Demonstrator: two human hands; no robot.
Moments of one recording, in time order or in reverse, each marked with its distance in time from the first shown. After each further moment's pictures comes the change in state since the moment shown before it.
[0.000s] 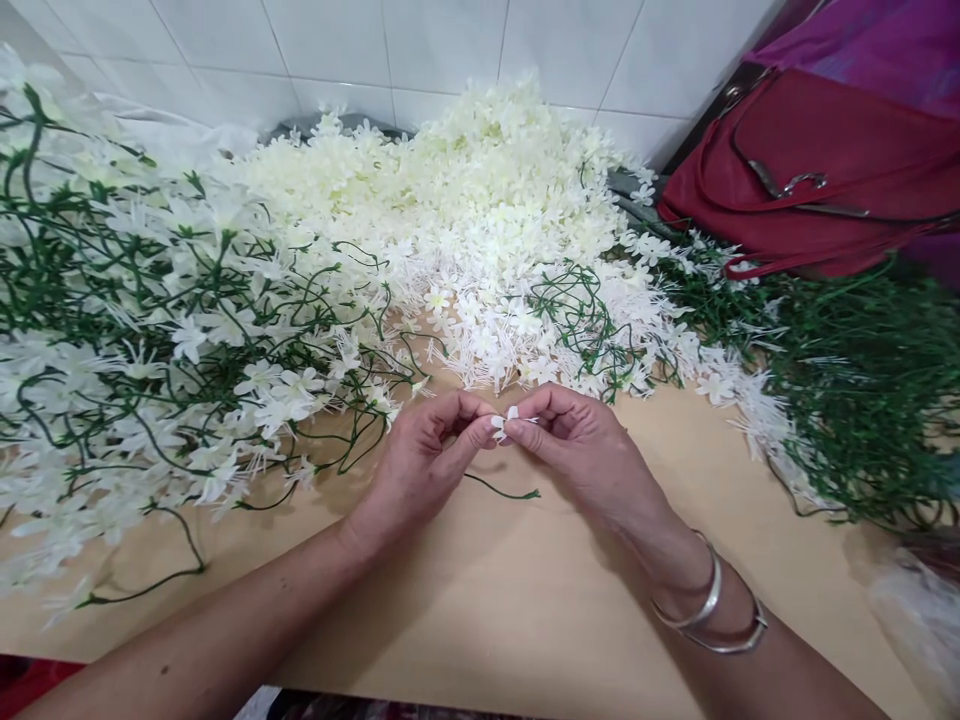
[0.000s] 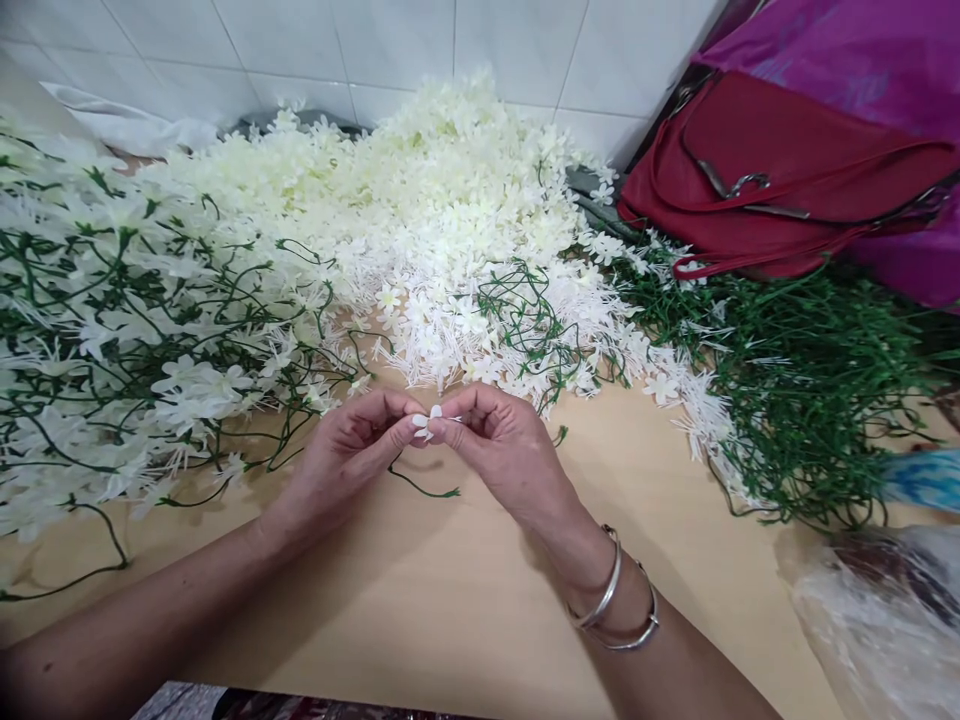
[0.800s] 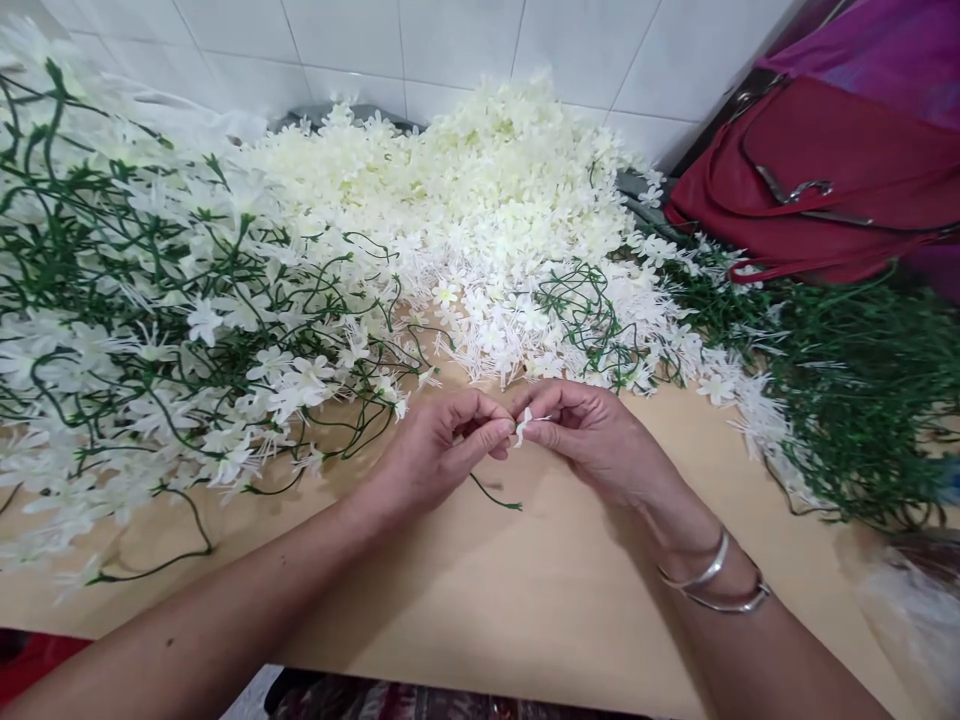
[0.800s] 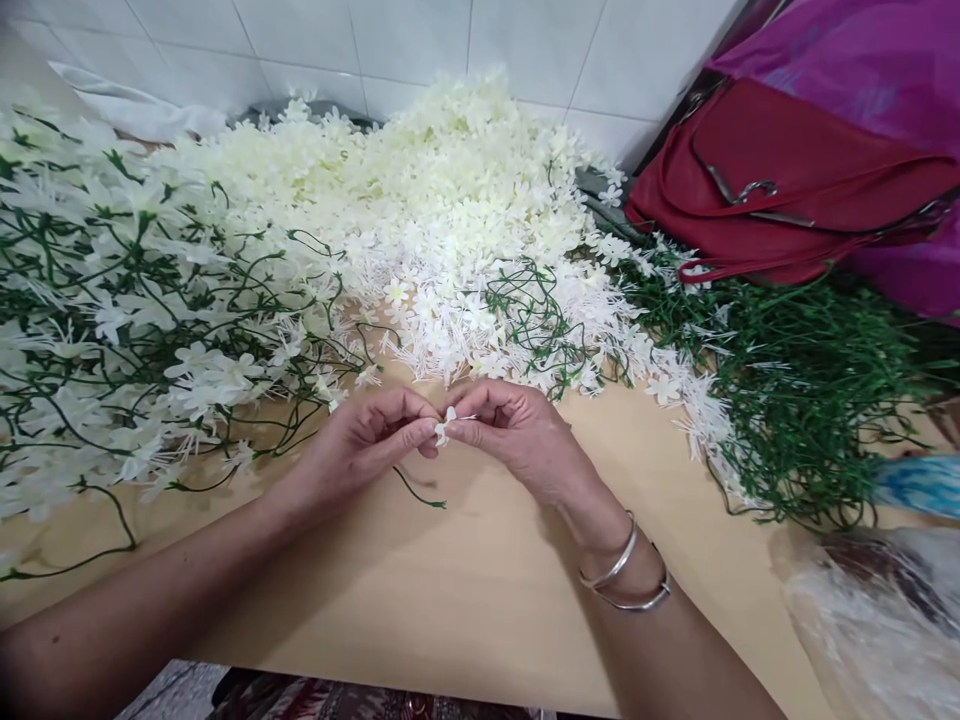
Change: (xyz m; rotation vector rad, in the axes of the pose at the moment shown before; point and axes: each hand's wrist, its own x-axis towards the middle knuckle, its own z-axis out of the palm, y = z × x) left_hand 0.003 0.008 -0.006 0.055 -0.193 -0.069; right_hand 0.010 0.011 -0.023 0.020 -0.154 -0.058
